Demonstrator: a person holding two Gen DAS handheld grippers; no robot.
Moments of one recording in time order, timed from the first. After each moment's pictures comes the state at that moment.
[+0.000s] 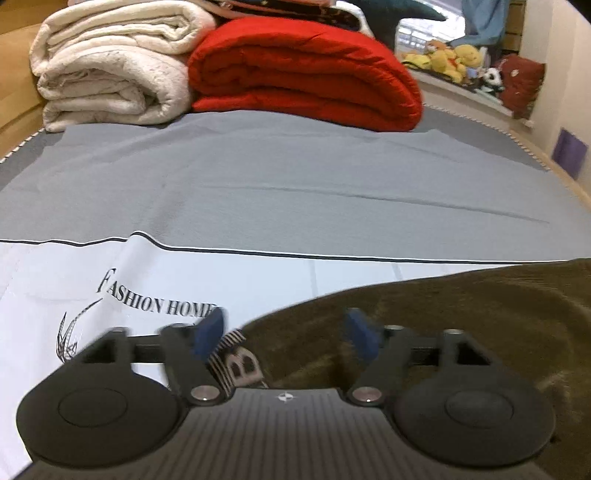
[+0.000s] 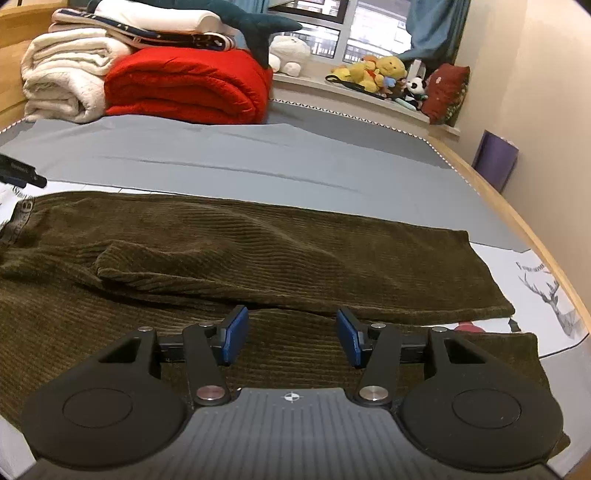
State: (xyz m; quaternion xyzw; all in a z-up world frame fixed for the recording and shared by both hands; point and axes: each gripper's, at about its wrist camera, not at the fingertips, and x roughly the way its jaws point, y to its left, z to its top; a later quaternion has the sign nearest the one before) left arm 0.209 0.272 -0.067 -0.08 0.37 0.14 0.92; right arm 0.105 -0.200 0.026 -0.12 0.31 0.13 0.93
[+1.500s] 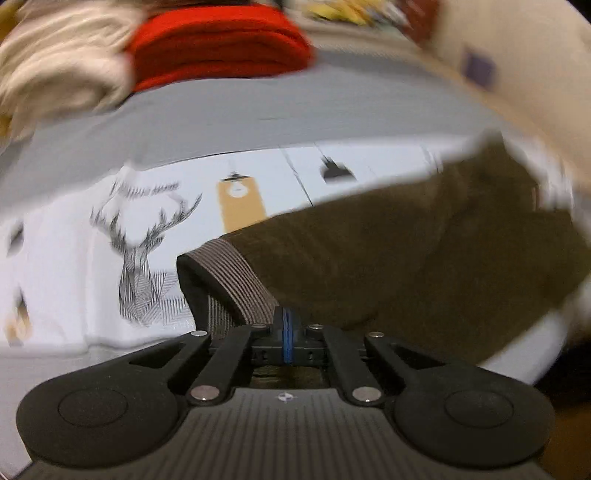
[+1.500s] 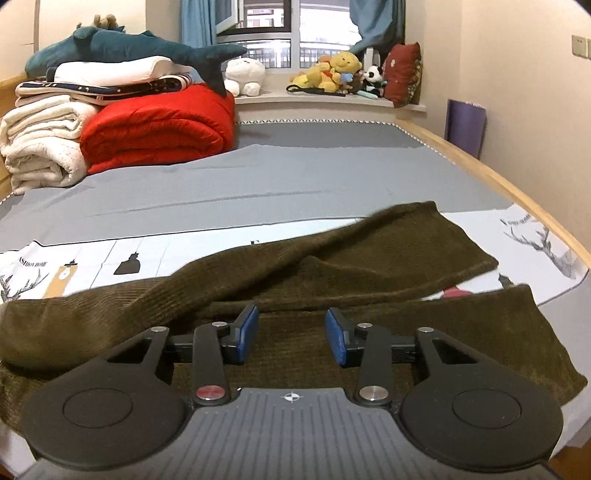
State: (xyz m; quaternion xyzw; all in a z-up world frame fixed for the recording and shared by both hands) left arm -0.015 0.202 -0.009 -0.08 0.43 0.02 0.90; right arm 0.078 -0.260 0.047 -0.01 0.31 0.11 0.94
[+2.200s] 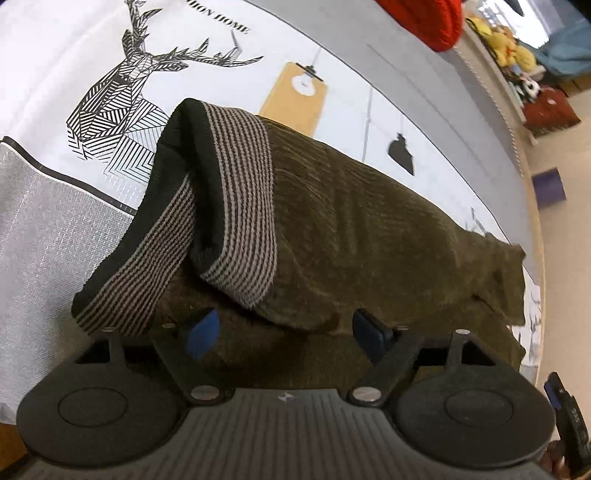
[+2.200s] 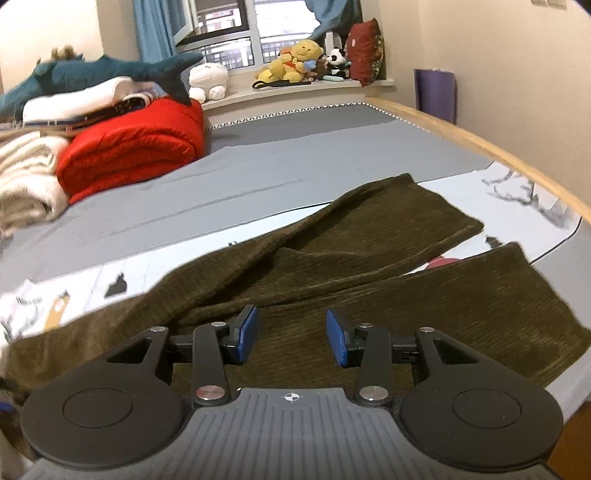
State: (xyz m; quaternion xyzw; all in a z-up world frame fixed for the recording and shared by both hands) left arm 0.056 0.237 -0.094 -0.36 0.53 0.08 0.76; right arm 0.090 -0.292 0.041 0.07 0.33 0.08 0.94
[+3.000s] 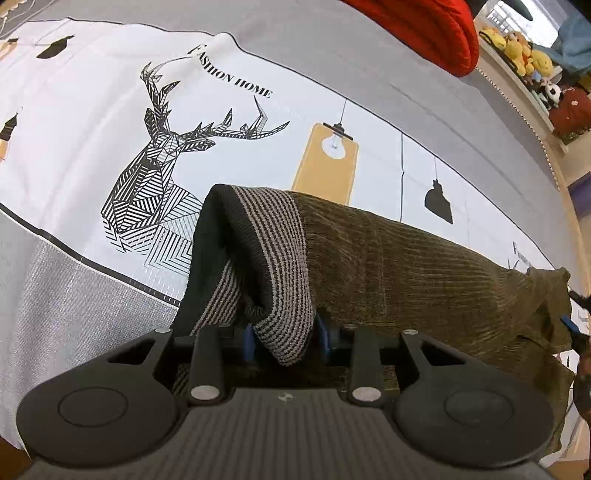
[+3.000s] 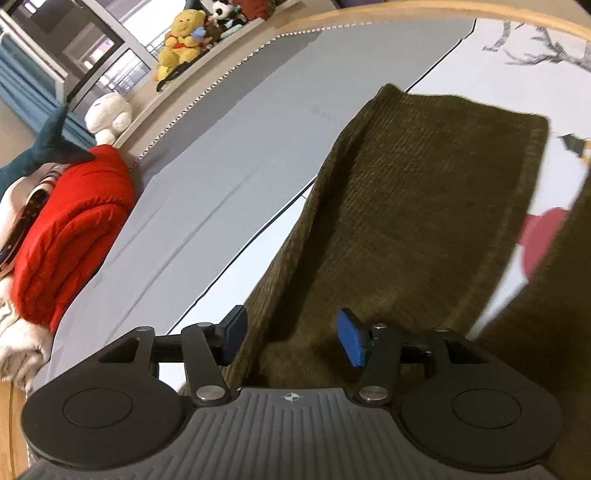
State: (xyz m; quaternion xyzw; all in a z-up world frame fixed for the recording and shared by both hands) left arm 0.078 0.248 -0.080 -0.29 0.50 0.16 0.80; right arm 0.333 -0.309 -0.043 0.31 0.40 0.02 0.86
